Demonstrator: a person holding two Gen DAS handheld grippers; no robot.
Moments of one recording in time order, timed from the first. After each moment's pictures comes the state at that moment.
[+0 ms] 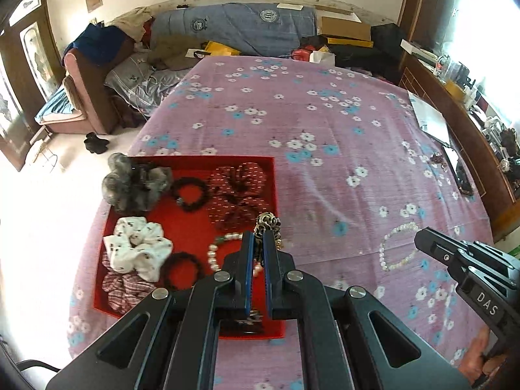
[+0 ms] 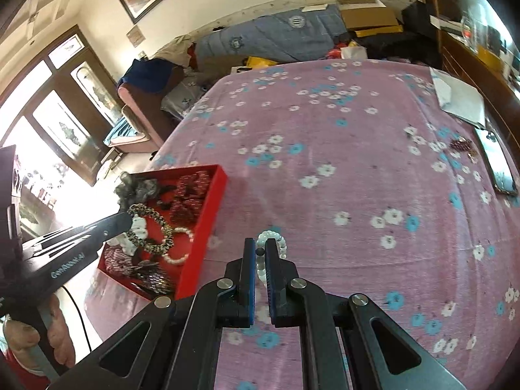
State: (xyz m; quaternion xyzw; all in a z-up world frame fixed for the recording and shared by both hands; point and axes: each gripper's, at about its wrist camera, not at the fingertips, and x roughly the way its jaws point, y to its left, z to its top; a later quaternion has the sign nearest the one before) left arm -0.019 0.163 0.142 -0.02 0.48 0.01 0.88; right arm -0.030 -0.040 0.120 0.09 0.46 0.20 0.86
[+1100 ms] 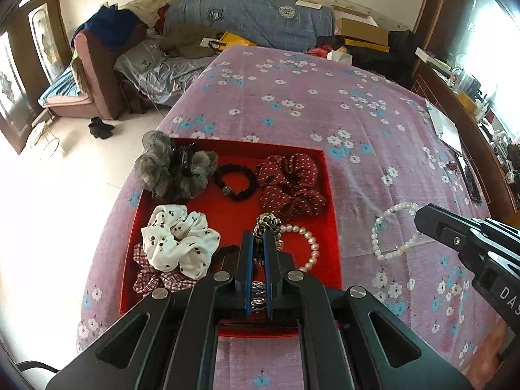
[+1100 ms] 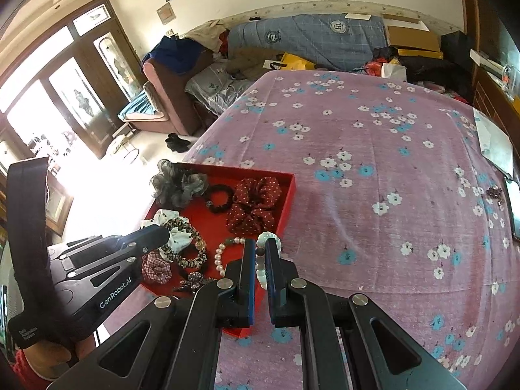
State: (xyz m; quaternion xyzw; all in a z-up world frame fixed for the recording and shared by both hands) left arm -0.024 0.235 0.126 -0.05 0.49 0.03 0.87; right arm -0.022 0.062 0.144 0.03 0.46 0.24 0.86
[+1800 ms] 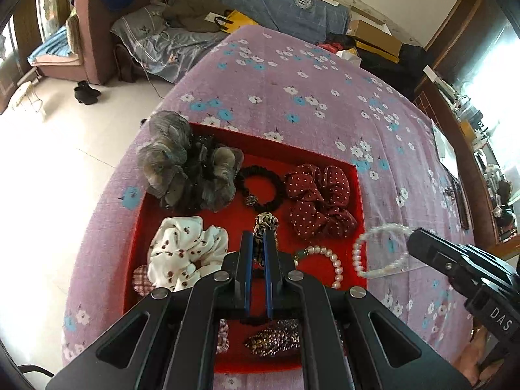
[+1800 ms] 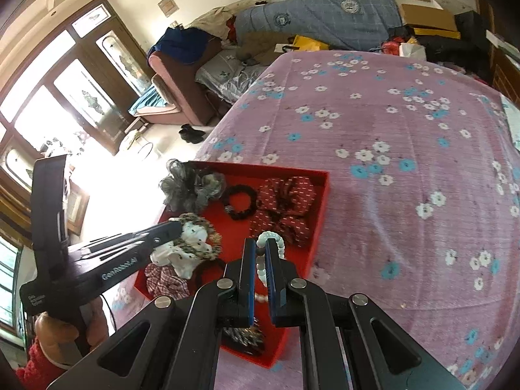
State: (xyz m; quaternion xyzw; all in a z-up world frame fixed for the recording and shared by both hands) left arm 0.019 0.299 0.092 -0.14 0.52 0.00 0.84; right arm 0.015 0.105 0.120 0.06 0.49 0.27 0.83
